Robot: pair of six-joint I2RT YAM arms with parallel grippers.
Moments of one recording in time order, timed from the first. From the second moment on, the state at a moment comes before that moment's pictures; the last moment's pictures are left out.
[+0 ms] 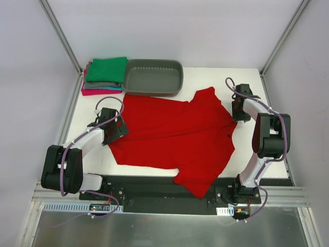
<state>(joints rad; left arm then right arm) -0.15 1.35 0.64 -0.37 -0.11 -0.62 -0.02 1.83 1.21 -0.56 0.28 -0.05</state>
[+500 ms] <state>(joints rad) -0.15 1.17 0.58 -0.39 0.11 -0.63 0.06 1.31 1.09 -0.65 0.03 0.15</state>
